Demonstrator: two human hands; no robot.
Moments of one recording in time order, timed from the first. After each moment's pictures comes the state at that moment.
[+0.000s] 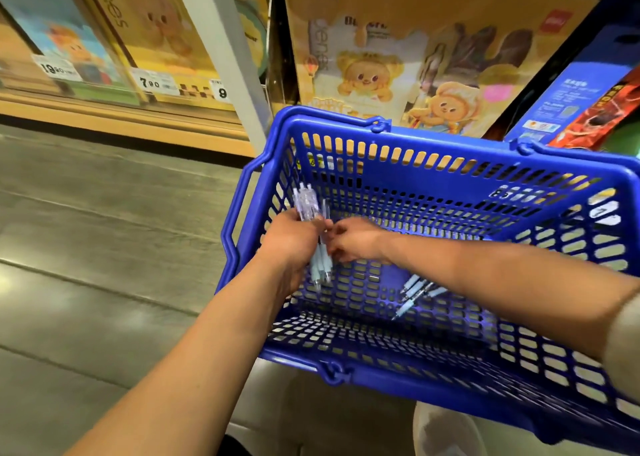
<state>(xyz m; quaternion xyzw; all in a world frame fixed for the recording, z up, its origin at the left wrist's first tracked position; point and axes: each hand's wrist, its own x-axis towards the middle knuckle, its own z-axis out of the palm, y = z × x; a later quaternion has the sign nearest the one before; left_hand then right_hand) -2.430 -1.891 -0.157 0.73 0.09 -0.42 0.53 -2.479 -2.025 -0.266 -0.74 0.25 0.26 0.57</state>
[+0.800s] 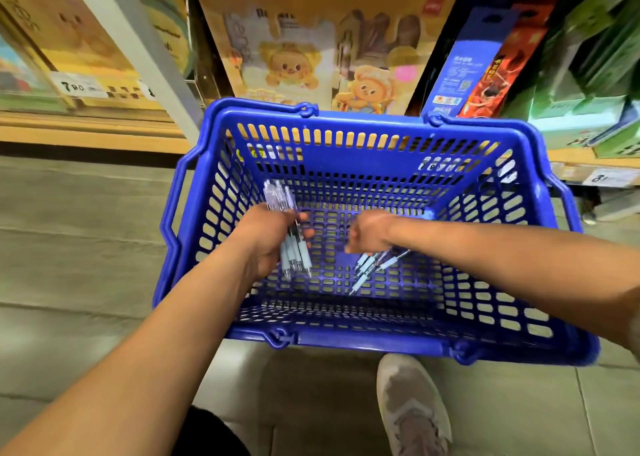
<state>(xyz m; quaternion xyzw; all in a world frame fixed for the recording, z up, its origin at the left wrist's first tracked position) -2.460 -1.910 -0.152 0.68 0.07 -0.50 0.53 -2.568 -2.075 -0.234 -0.85 0.30 0.36 0.25</state>
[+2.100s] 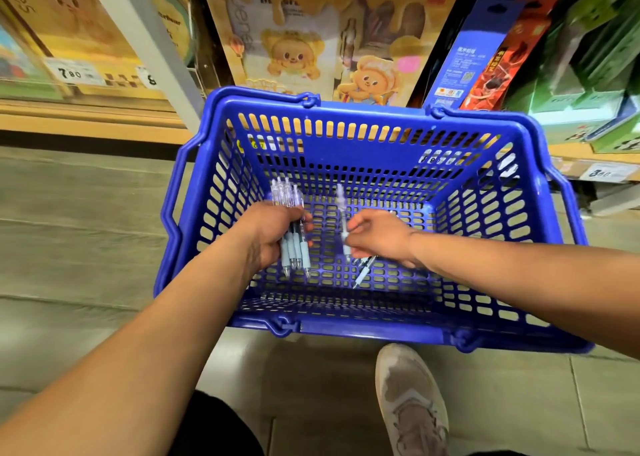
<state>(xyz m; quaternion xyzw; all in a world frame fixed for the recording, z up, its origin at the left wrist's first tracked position) -2.456 -1.906 -0.166 0.67 0.07 -0.55 0.49 -2.603 -2.052 -0.234 -0.67 0.43 0.15 0.58</state>
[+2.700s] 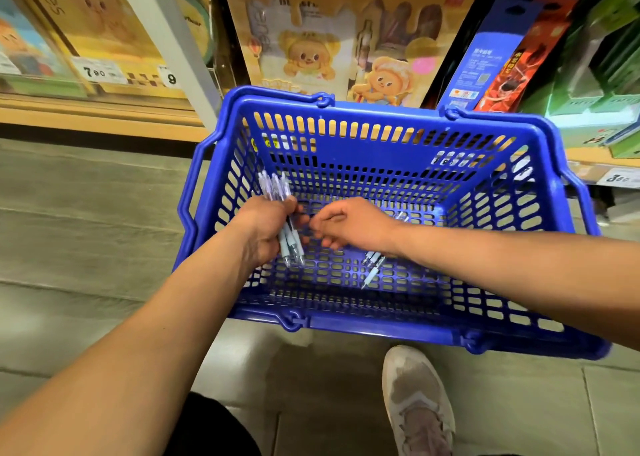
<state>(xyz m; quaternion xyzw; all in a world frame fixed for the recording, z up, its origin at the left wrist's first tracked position) -2.447 -1.894 -0.157 0.68 0.08 -0.51 0.52 -2.562 -2.024 -0.204 -0.73 0.29 0.15 0.60</state>
